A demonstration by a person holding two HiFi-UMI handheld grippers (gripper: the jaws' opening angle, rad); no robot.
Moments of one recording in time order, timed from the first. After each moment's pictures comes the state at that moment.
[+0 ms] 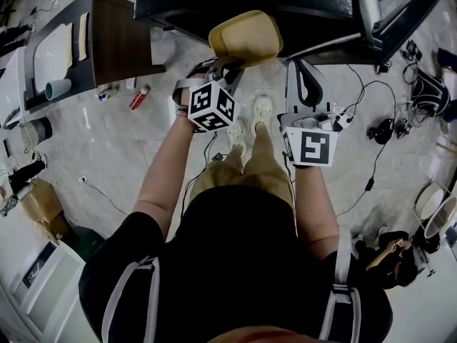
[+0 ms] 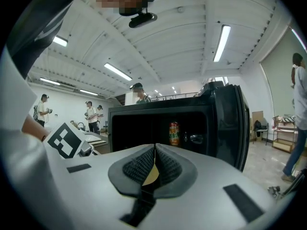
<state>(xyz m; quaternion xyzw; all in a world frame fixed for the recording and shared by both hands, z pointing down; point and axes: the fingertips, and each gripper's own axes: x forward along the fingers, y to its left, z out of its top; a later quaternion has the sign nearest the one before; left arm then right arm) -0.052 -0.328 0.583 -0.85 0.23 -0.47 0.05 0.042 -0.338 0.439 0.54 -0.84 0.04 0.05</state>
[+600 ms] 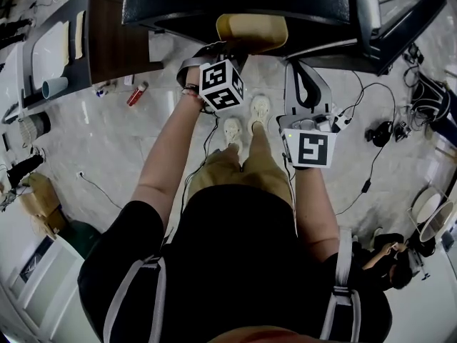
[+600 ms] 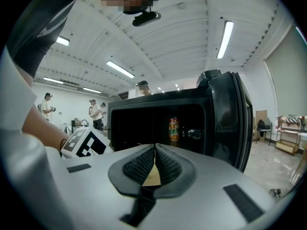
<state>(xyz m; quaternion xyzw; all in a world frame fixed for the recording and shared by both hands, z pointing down) -0.030 -0.377 0.622 -0.82 0.20 -0.53 0.06 0.055 -0.353 0.453 0.53 -0.85 0.05 0.05</state>
